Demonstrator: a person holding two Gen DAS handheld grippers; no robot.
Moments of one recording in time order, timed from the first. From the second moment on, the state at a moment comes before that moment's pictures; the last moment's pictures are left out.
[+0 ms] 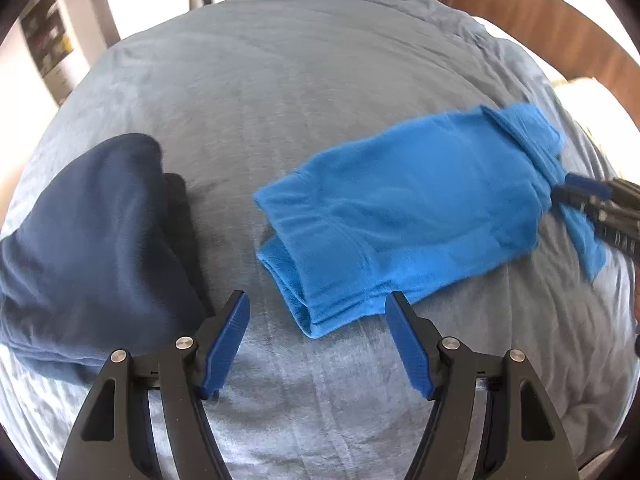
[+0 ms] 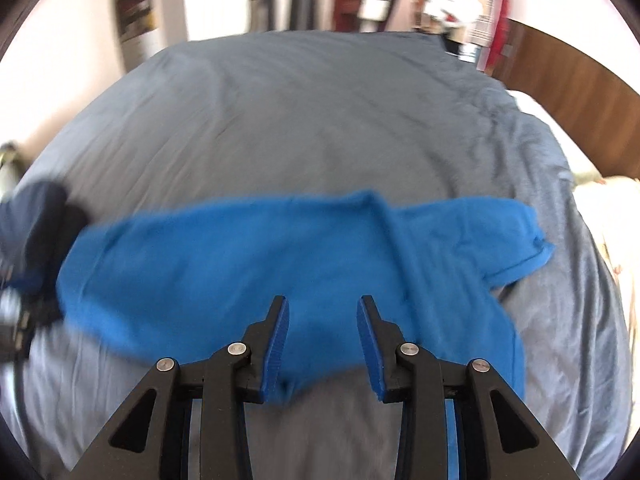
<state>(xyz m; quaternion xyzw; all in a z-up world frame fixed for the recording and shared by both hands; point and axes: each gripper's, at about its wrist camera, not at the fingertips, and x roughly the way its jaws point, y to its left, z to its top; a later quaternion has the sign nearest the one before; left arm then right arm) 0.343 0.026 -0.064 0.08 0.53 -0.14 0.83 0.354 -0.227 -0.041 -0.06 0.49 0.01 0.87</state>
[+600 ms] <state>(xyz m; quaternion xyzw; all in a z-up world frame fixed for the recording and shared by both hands) 0.349 0.011 -0.095 0.09 0.54 -0.18 0.82 0.349 -0.221 -0.107 -0.03 0.57 0.14 0.81</state>
